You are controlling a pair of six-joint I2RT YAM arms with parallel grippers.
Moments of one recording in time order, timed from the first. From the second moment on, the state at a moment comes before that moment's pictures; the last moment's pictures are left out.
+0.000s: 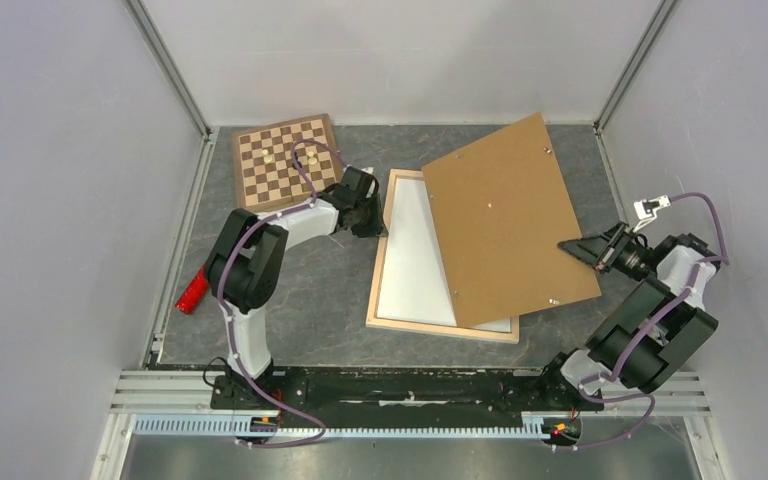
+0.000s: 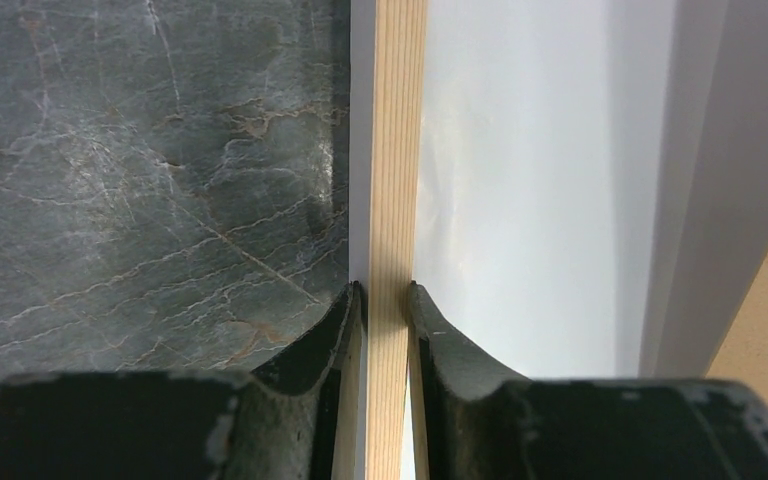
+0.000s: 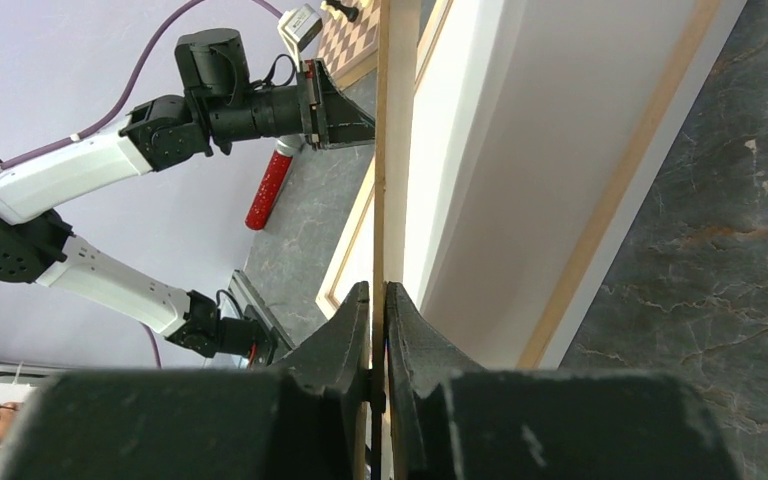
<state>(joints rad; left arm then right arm) -0.50 1.95 1.25 -0.24 0.12 -0.55 -0.81 1.41 0.92 -1.10 -1.45 -0.66</state>
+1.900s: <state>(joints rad) -0.56 1.92 1.19 -0.16 0.03 -0.64 -0.71 1.87 0.62 -1.26 -1.52 -1.50</state>
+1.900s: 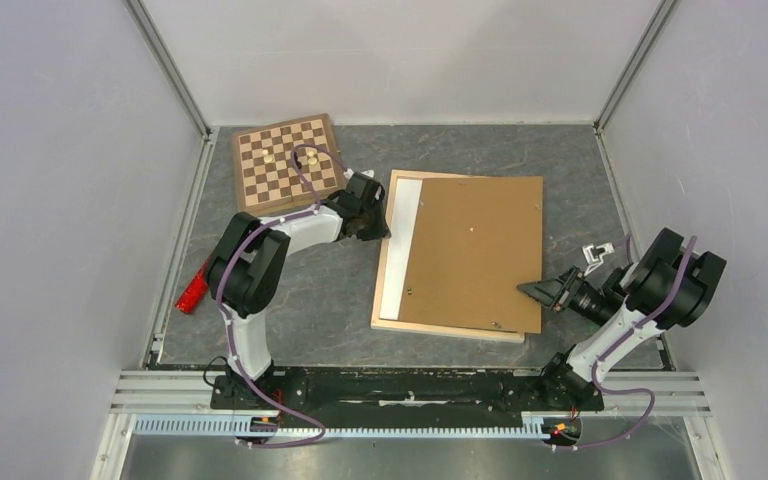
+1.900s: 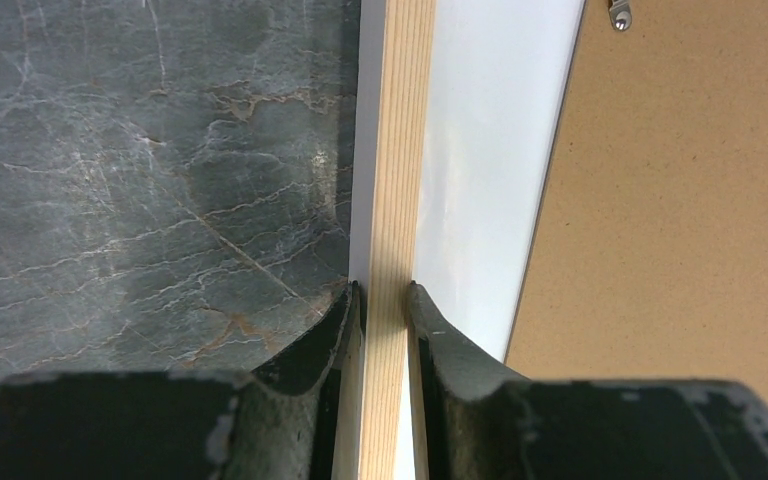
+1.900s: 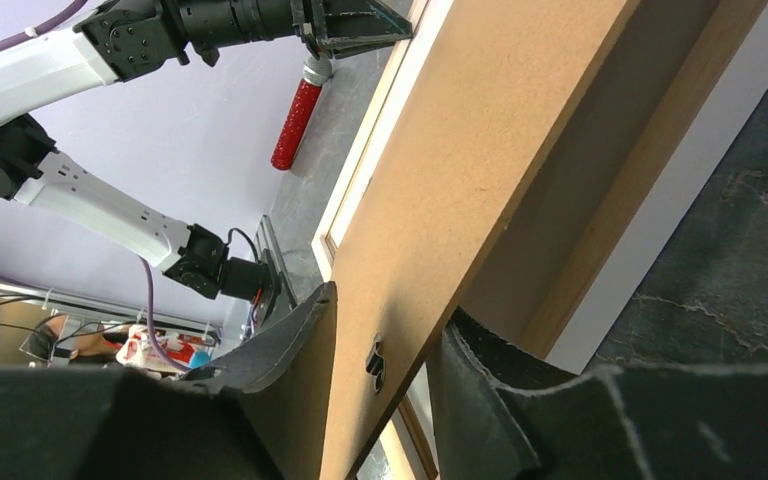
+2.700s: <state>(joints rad) -0.57 1.92 1.20 -0.17 0.03 -0.58 -0.62 2.01 0.79 -1.26 -1.48 -1.49</state>
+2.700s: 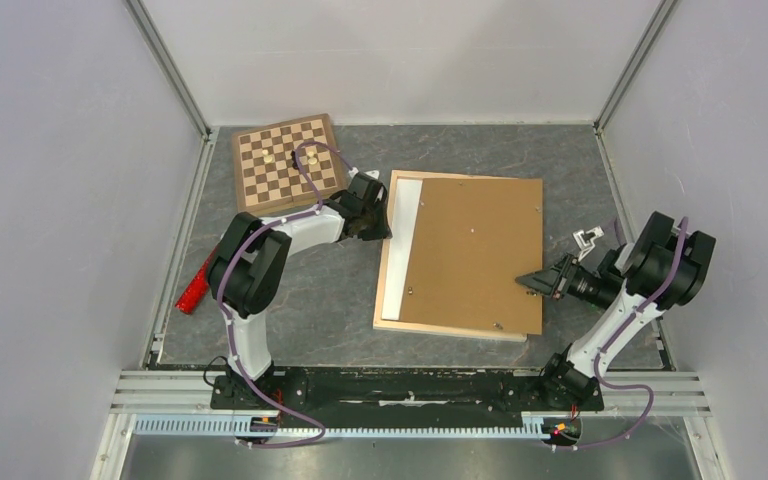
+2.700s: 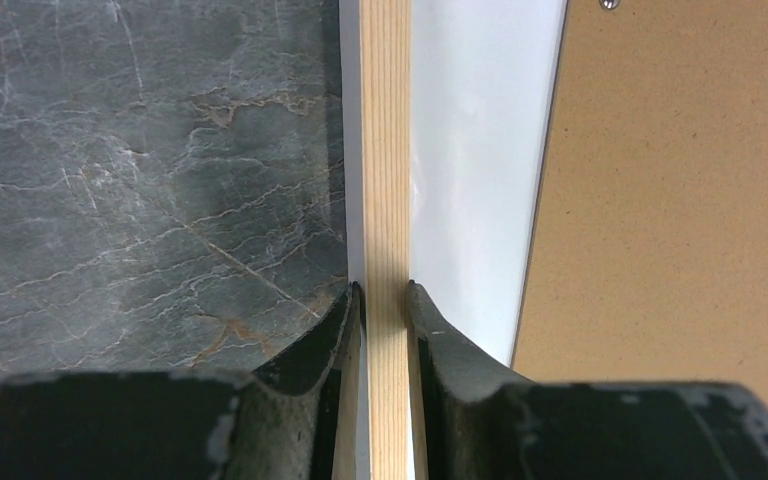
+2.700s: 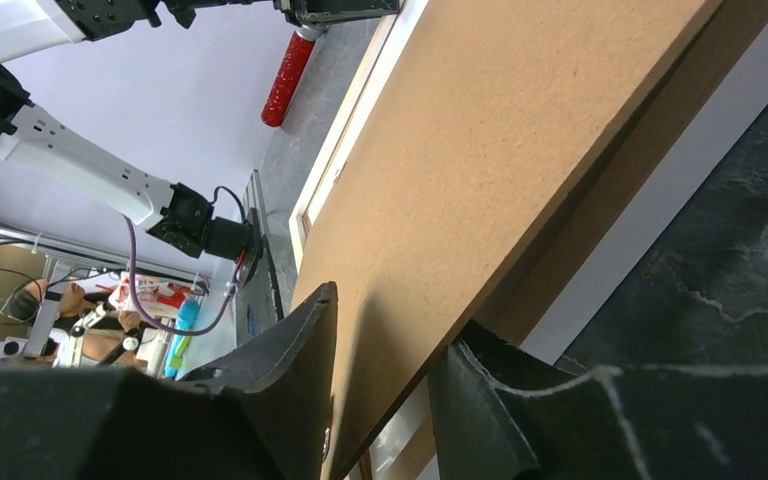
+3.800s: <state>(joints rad) -0.58 1.93 1.22 -0.18 0.04 -0.50 -0.55 2.06 1.28 -1.27 -1.39 -1.29</state>
